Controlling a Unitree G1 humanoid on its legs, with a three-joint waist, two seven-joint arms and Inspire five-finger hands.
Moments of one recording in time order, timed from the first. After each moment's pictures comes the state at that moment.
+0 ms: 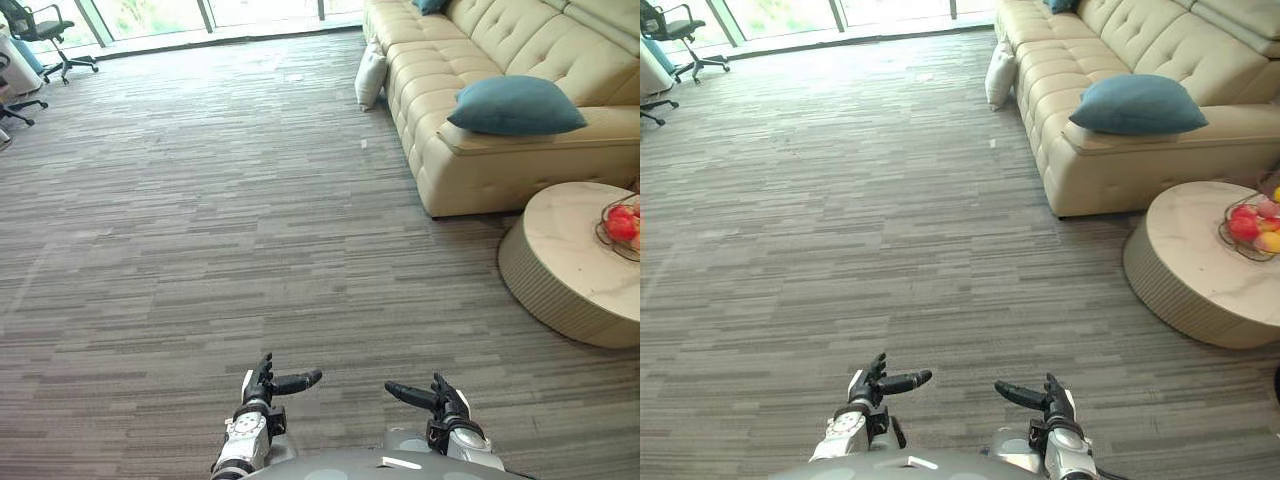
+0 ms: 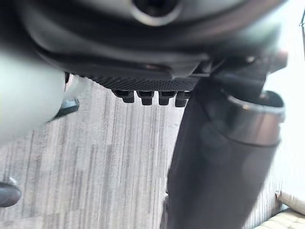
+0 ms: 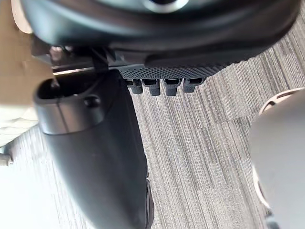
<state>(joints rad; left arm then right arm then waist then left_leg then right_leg) 0.01 -0.05 0.17 0.93 0.01 -0.10 0.06 0.06 -0.02 -0.18 0.93 0.06 0.00 -0.08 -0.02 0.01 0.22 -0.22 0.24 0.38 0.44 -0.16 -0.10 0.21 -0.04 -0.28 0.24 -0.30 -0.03</state>
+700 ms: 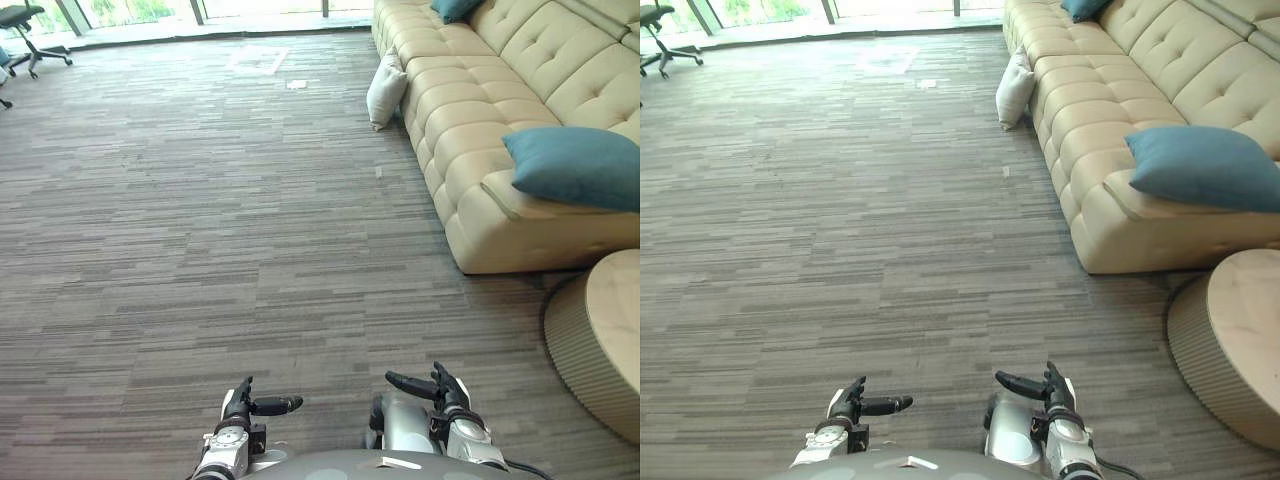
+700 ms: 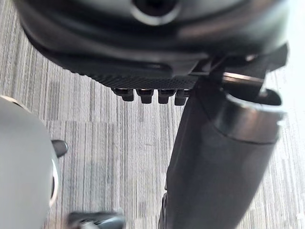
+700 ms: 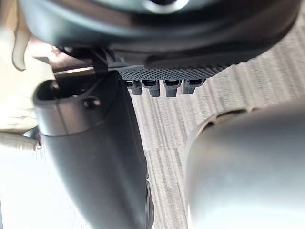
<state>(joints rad) 0.00 0.07 0.08 1.09 0.01 -0.06 0.08 0.02 -0.04 -0.18 0.93 0.04 -0.04 -0.07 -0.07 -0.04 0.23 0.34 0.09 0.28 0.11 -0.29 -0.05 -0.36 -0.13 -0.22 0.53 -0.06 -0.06</state>
